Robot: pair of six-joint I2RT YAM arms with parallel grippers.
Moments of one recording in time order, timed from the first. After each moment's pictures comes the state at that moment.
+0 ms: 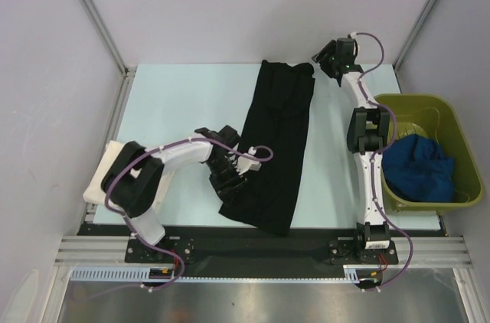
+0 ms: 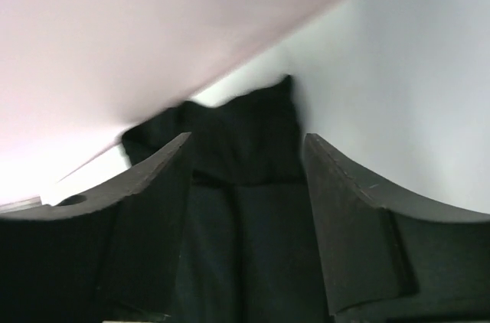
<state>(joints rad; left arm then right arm) -0.66 1.74 1.06 -0.88 0.47 0.42 0.04 2.72 2.49 -0.24 -0.09 0.80</state>
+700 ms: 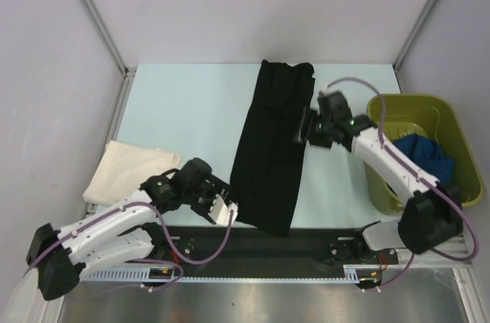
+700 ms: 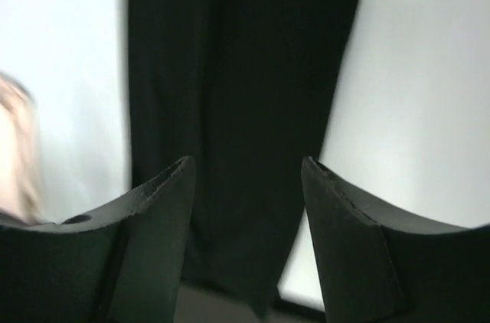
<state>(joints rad) -0.80 0.89 0.59 -0.68 0.26 1.21 0.38 1.42 1.19 -0.59 -0.05 0.58</state>
